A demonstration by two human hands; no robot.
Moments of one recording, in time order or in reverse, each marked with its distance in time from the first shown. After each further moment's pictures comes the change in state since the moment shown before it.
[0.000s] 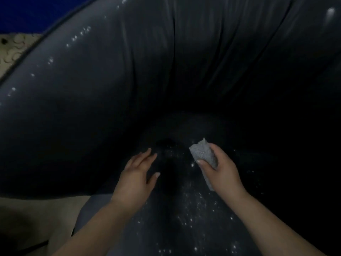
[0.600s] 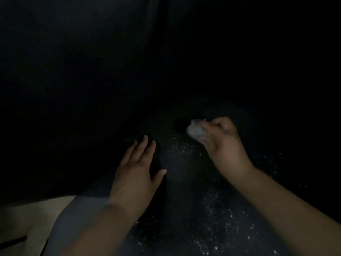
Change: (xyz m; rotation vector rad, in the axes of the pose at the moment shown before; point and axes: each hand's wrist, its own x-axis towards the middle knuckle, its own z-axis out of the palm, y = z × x) left_hand 0.029 -0.056 0.053 0.045 0.141 -0.077; right_hand 0.083 0.023 0.072 -0.422 -0.020 -0.385
